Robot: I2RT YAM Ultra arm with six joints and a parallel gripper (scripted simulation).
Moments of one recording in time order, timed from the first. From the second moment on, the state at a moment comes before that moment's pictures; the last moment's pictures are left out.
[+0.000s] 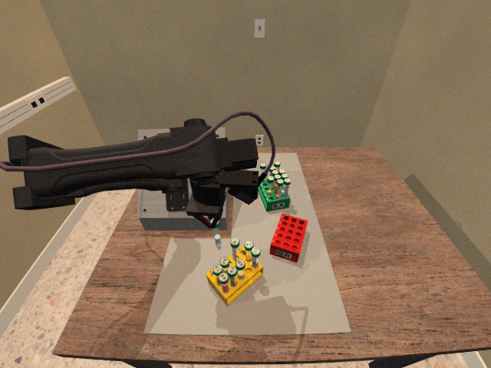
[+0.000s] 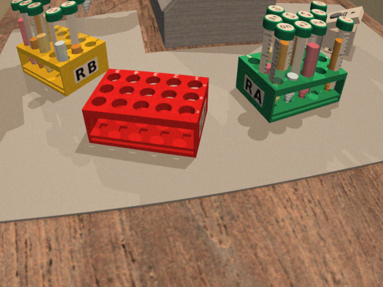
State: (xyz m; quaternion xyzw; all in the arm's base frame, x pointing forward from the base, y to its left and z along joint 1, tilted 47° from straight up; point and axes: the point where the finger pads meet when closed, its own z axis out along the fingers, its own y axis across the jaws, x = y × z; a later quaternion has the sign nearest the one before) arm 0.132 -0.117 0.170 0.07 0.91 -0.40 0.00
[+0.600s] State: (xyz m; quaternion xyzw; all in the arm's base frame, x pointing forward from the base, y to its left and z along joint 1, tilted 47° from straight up) arm 0.091 -0.136 0.192 0.07 0.91 -0.40 0.01
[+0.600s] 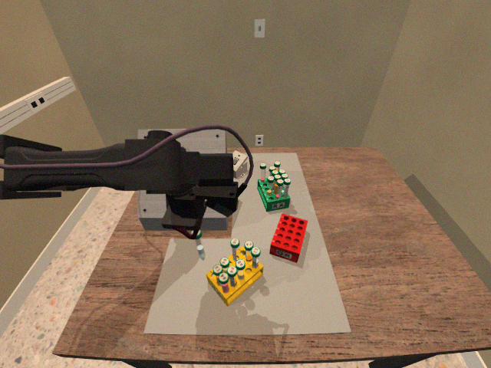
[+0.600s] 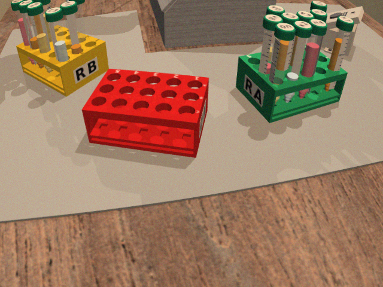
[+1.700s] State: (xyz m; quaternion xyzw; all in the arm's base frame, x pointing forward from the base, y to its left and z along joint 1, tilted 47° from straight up) arm 0.114 -0.158 0.214 0.06 0.91 -0.40 -0.01
